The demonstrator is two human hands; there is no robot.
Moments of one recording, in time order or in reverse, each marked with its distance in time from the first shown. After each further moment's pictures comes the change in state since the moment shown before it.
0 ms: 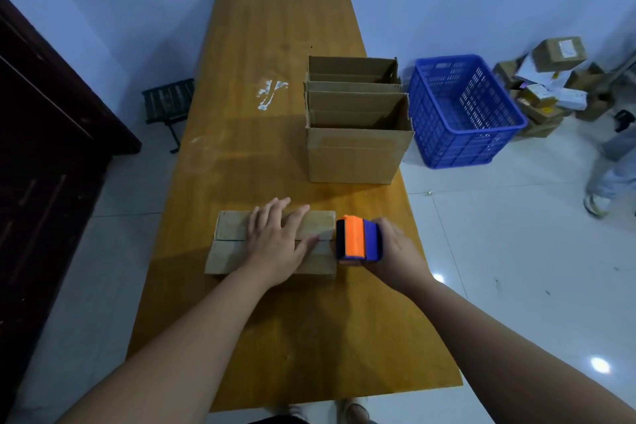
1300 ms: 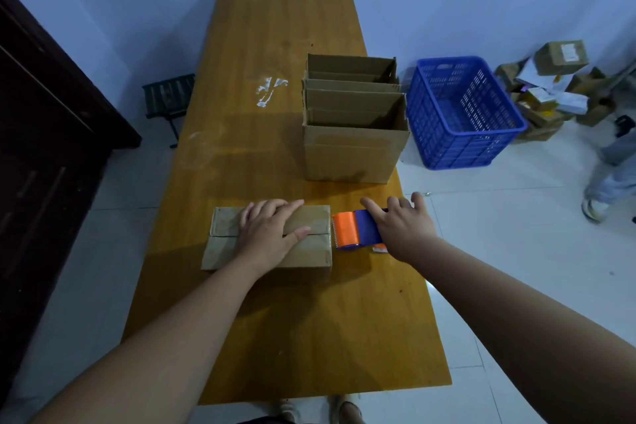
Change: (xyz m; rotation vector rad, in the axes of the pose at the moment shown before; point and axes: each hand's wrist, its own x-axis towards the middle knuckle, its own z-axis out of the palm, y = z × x) left_hand 0.010 -0.002 -0.002 -0.156 0.066 -0.047; right_hand 0.032 -0.010 -0.042 -1.016 -0.204 -0.070
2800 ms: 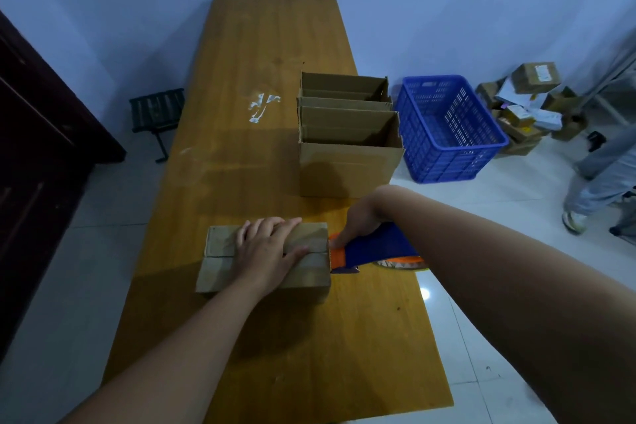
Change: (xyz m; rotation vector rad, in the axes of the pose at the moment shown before) left_hand -0.001 0.000 0.002 0.002 0.017 0.019; right_hand 0.053 -0.011 -0.103 0.405 -0.916 -0.043
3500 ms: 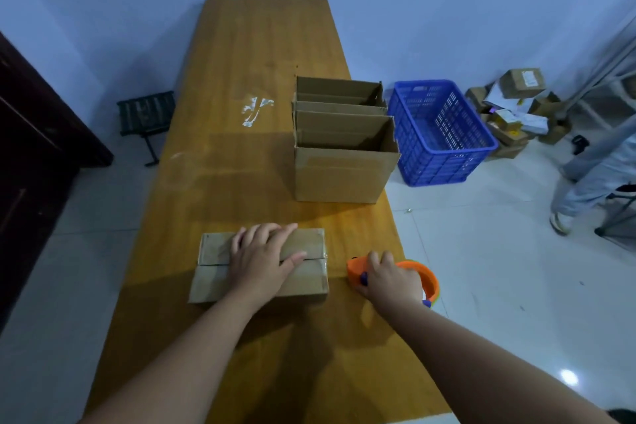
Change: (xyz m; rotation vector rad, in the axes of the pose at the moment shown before) left_hand -0.001 0.000 -0.002 0.020 0.007 0.008; right_hand 0.060 0.026 0.138 -0.014 0.754 0.227
